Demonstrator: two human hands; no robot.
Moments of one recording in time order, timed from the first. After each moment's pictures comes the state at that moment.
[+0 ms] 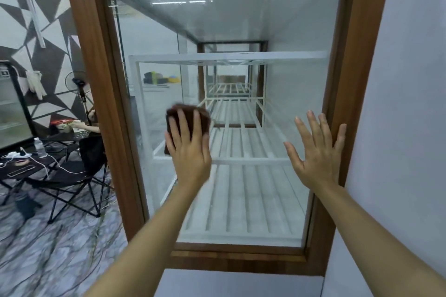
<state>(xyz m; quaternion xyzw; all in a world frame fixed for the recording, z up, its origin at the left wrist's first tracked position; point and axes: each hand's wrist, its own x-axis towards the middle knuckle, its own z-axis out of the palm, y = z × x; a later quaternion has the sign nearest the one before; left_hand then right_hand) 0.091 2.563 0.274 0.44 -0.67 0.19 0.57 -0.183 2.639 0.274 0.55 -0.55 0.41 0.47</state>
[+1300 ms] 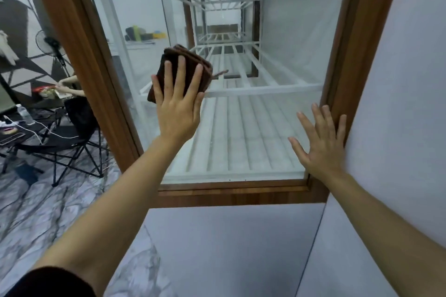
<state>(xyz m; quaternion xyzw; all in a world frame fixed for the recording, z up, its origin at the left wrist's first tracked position) 0.128 2.545 0.218 0.35 -0.72 0.33 0.50 -0.190 2.663 0.117 0.60 -0.58 0.37 0.41</state>
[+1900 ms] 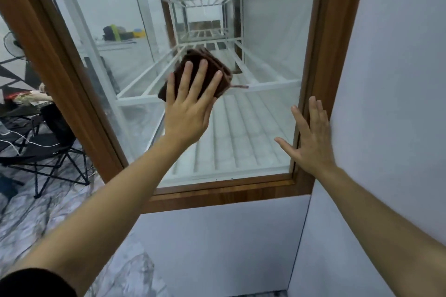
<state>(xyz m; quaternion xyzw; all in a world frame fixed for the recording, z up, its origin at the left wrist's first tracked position) 0.080 2.557 0.214 0.27 -0.75 0.40 0.46 -0.202 2.677 0.122 0.60 -0.63 0.38 0.32</state>
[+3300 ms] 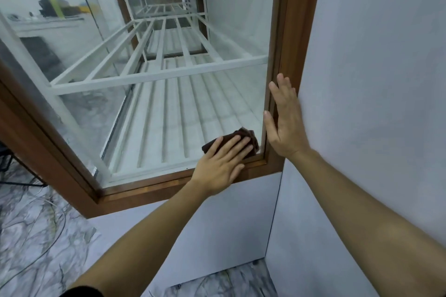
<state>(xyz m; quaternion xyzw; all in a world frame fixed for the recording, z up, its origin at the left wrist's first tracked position) 0.000 2.609 0.040 0.17 -0.92 0.27 0.23 -0.192 2.699 0.130 0.63 -0.57 0.48 0.22</state>
